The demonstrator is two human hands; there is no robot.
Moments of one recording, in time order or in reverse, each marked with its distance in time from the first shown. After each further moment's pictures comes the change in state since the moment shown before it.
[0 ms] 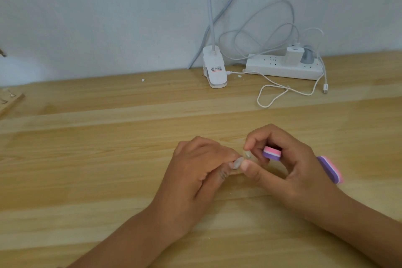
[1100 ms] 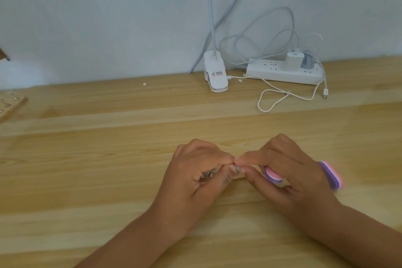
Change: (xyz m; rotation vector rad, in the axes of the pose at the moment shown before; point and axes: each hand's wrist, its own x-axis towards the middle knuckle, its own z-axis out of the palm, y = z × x) left_hand 0.002 0.002 0.002 -0.150 0.090 -0.091; right_hand 0.002 0.002 0.007 -0.480 0.146 -0.395
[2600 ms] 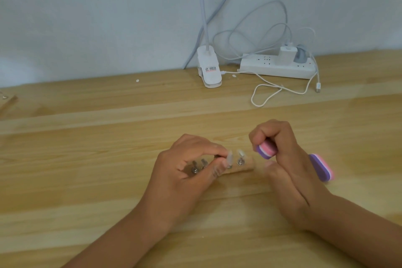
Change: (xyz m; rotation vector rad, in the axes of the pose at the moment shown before) left_hand 0.001 0.002 -0.003 -0.194 0.026 -0.075; right_hand -0.006 -0.001 -0.008 0.219 -0.083 0.221
